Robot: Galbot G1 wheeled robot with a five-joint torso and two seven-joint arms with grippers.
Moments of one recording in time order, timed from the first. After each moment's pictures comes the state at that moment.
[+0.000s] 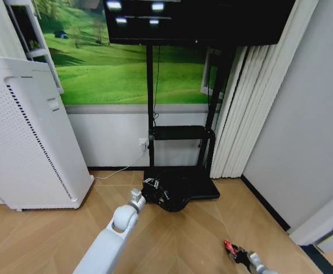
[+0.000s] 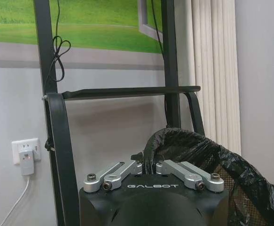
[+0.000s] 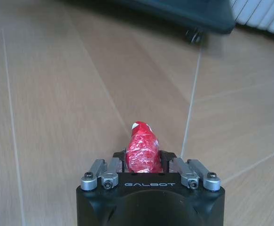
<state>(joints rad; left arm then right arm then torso) 0.99 -1.29 -0.11 -1.75 -0.25 0.15 0.09 -1.25 1.04 0.50 0.87 0.09 0.19 -0.38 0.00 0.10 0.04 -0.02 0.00</state>
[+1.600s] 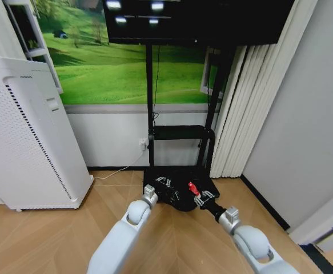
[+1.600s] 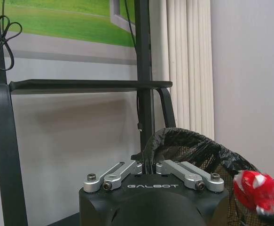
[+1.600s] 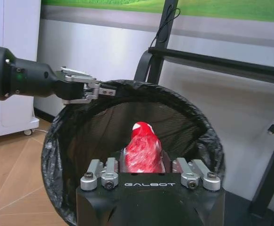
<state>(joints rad) 0.88 -1.38 0.02 -1.60 -0.24 0.13 0.09 -1.38 1.02 0.42 1.92 0.25 -0.10 -0.23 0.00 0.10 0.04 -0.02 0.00</state>
